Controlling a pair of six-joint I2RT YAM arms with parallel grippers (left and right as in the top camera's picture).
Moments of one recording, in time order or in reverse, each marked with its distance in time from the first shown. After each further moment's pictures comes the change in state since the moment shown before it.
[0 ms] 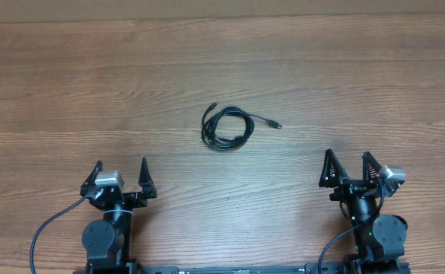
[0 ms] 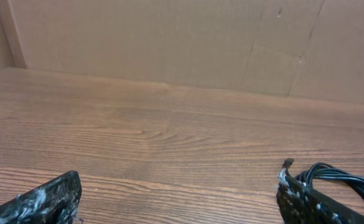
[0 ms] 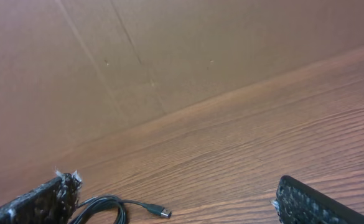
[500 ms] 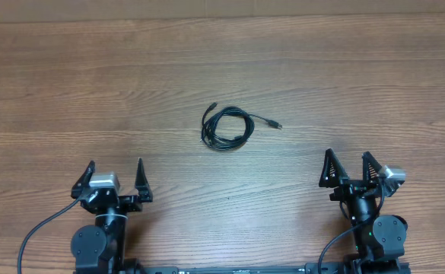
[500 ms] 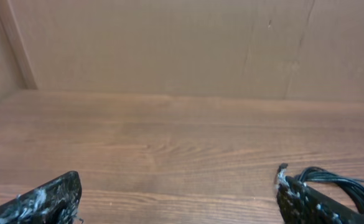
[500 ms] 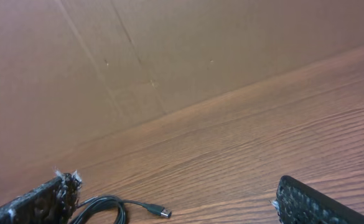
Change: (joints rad) left arm 0.000 0.006 0.195 -0.195 0.007 0.064; right arm 0.000 0.000 0.000 0.001 0.000 0.001
